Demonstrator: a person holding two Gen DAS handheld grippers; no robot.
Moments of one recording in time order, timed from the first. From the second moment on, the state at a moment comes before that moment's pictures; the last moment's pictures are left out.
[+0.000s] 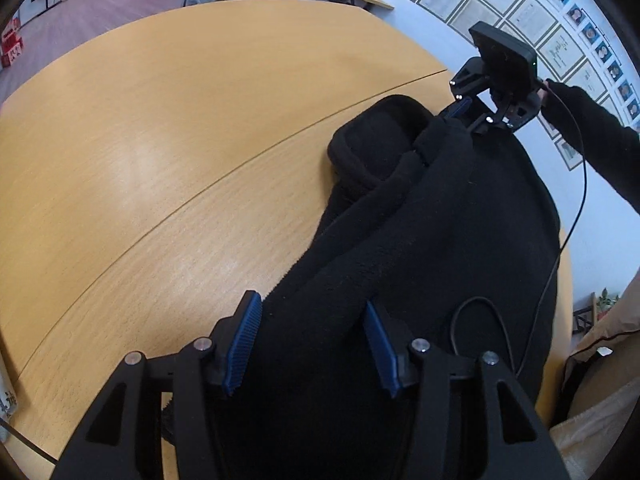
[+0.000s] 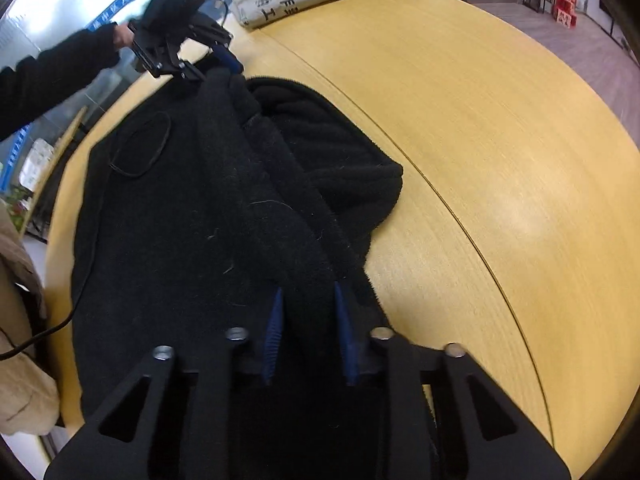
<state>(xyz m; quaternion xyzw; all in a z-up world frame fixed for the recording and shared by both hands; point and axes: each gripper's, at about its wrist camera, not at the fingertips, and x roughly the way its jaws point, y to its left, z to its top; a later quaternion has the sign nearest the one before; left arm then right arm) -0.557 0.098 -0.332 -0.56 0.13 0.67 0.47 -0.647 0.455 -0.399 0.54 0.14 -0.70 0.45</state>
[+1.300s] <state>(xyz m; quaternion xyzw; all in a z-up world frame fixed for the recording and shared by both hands) -0.554 0.058 -0.346 -0.53 0.12 0.71 0.46 -0.618 0.448 -0.399 0.42 0.14 -0.78 0.44</state>
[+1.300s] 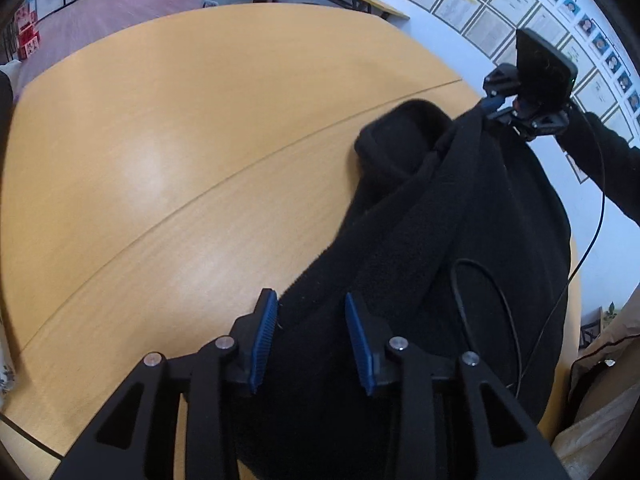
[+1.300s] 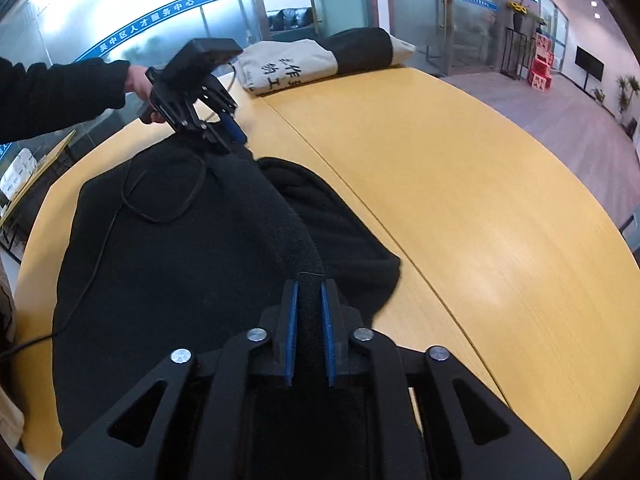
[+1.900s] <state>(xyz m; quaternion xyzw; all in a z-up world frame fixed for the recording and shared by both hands) -0.532 0.041 -0.327 -0.49 0.20 0.71 0.47 -0.635 0.436 -0.430 0.44 0.12 -0.77 0.44</state>
